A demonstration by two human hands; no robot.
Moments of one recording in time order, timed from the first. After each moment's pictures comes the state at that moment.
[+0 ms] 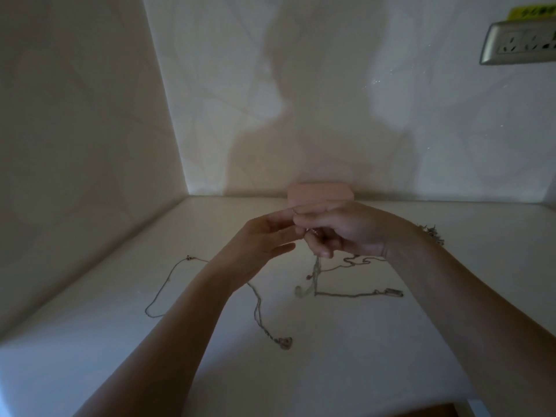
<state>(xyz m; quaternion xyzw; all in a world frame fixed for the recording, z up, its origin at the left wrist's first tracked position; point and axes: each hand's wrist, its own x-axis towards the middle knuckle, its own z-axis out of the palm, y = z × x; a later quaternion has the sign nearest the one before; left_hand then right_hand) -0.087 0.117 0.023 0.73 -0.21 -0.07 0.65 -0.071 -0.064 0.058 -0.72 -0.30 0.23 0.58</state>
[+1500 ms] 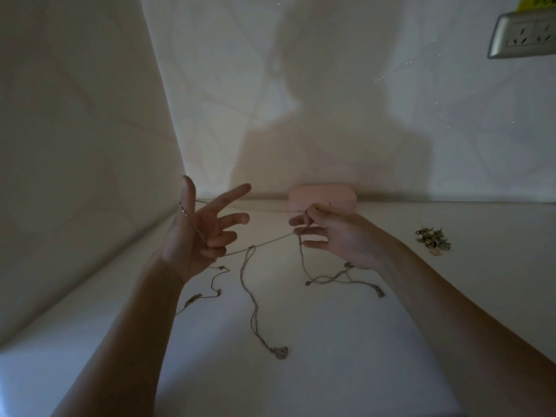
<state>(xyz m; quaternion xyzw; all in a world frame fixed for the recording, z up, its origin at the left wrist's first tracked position) -0.077 0.178 0.042 0.56 -0.16 -0.12 0.80 -0.034 -0.073 0.019 -0.61 -0.22 0.20 0.73</state>
